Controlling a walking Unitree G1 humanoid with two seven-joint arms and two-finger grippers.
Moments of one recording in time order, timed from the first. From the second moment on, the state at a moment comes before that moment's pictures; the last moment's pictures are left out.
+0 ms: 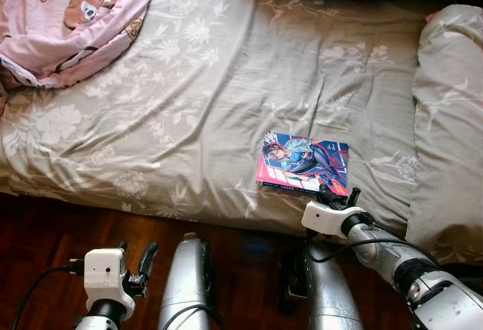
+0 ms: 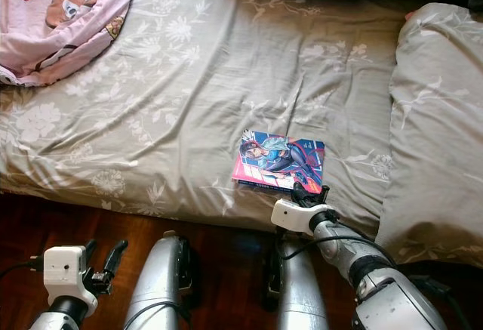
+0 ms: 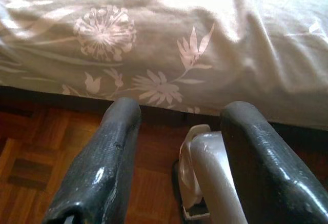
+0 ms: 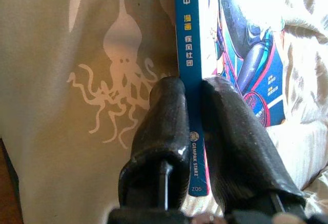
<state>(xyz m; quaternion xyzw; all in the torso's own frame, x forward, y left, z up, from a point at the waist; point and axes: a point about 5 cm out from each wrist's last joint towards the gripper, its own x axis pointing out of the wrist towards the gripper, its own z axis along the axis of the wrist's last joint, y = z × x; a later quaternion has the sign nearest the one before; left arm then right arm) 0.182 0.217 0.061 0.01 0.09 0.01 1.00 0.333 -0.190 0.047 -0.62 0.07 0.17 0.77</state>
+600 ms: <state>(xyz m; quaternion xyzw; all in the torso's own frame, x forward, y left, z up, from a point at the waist) 0.182 0.214 0.061 0.00 0.09 0.01 1.00 0.329 -0.190 0.042 -0.62 0.08 0.18 0.76</state>
